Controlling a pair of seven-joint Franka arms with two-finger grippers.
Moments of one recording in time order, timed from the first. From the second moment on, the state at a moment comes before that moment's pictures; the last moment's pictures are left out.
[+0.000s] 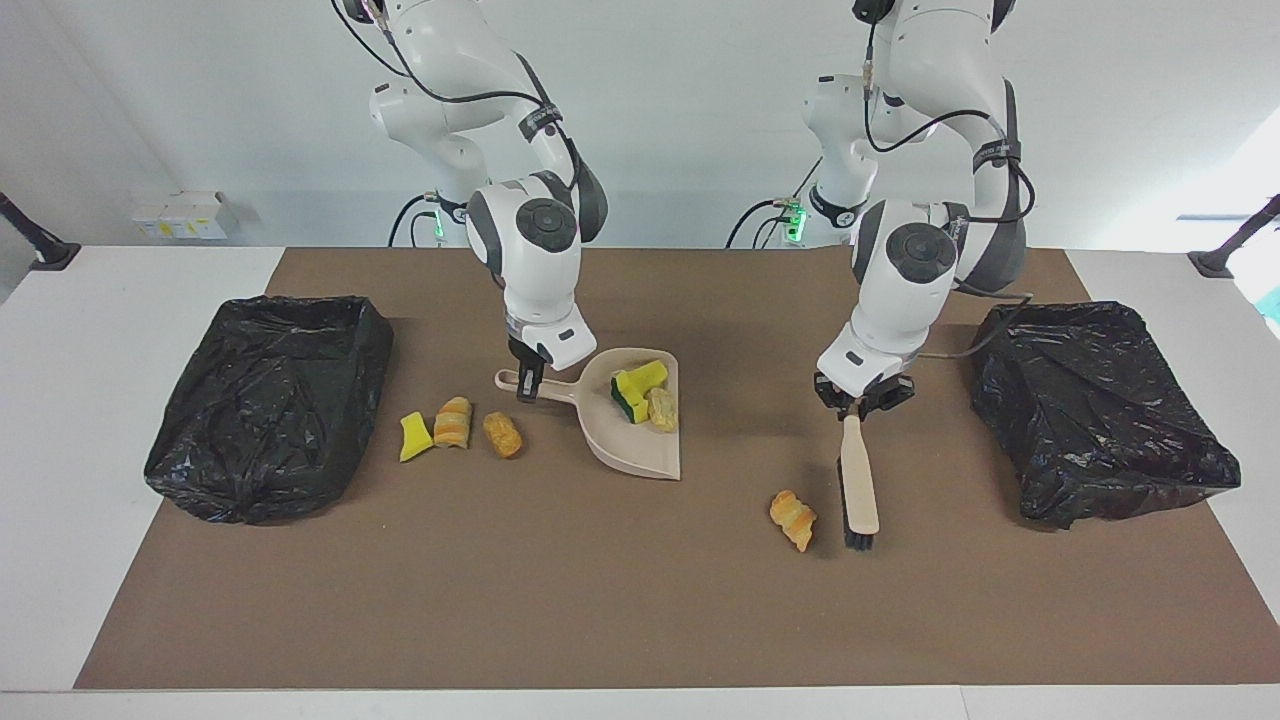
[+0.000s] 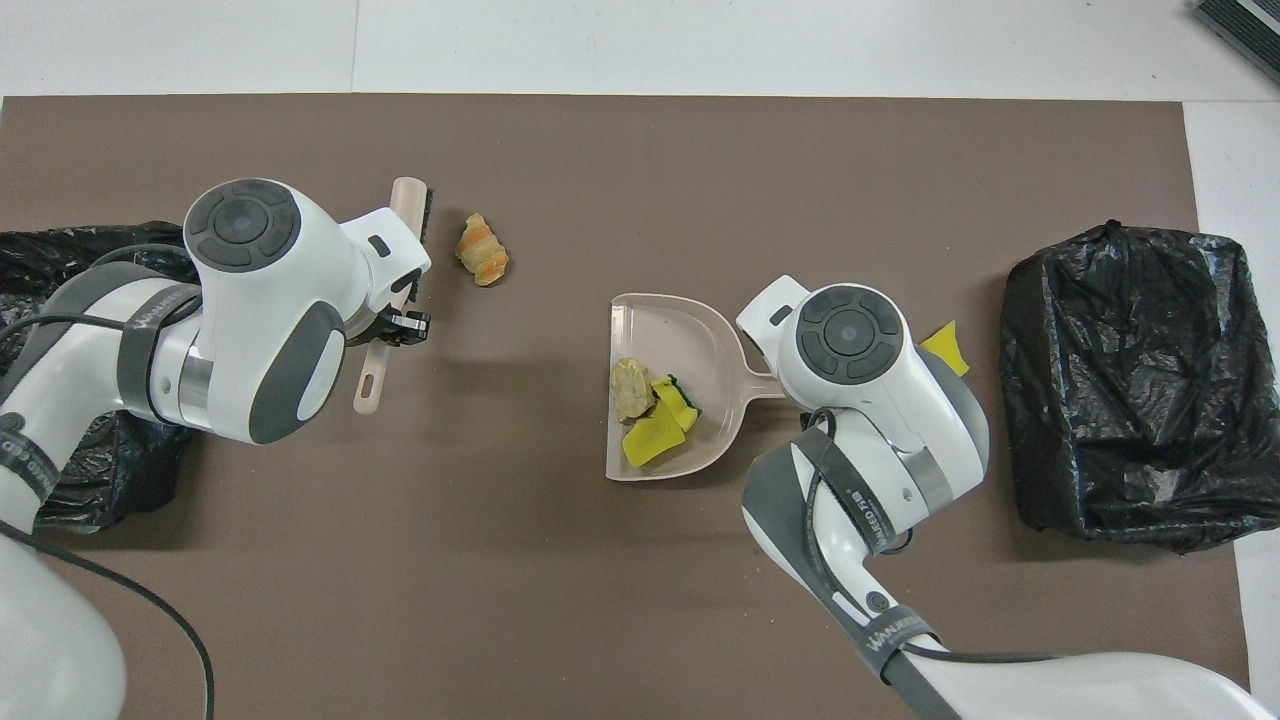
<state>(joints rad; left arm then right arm) -0.27 0.28 -0.03 -1.83 0.10 2.08 -0.13 0.32 0.22 0.08 -1.97 -0.23 2.12 -0.96</state>
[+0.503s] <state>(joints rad) -0.32 0.38 -0.06 -1.77 0.10 2.07 -0.10 0.32 0.22 0.08 -1.97 -0.23 2.12 -0.96</state>
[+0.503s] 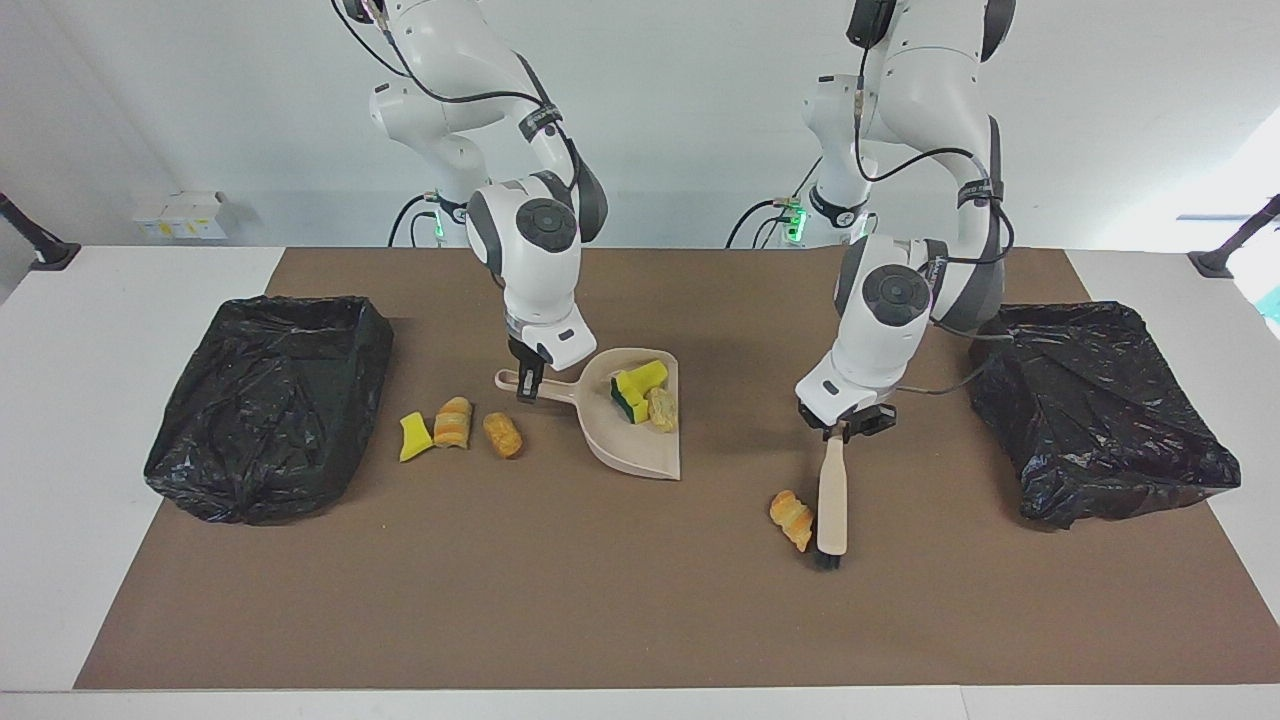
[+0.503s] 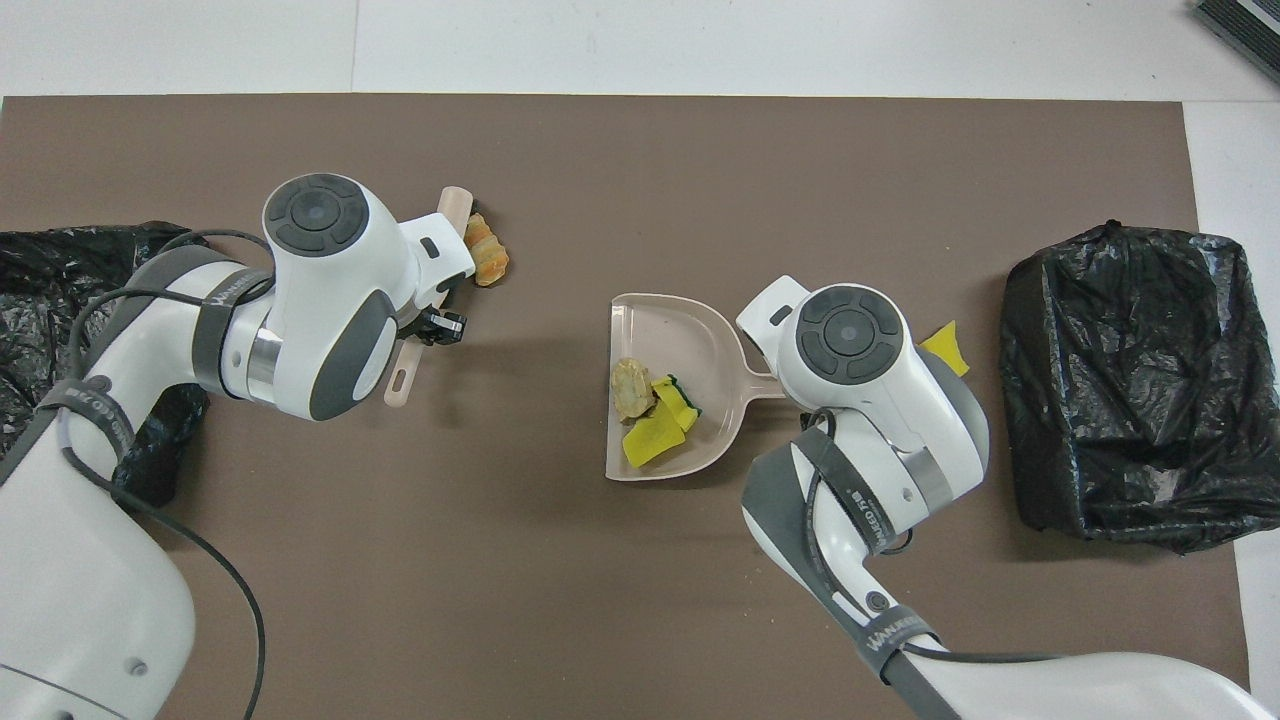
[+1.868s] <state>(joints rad) -0.56 0.14 -0.05 -1.86 -0.20 1.92 -0.33 0.28 0.21 0.08 -1.97 -0.23 2.12 -0.96</state>
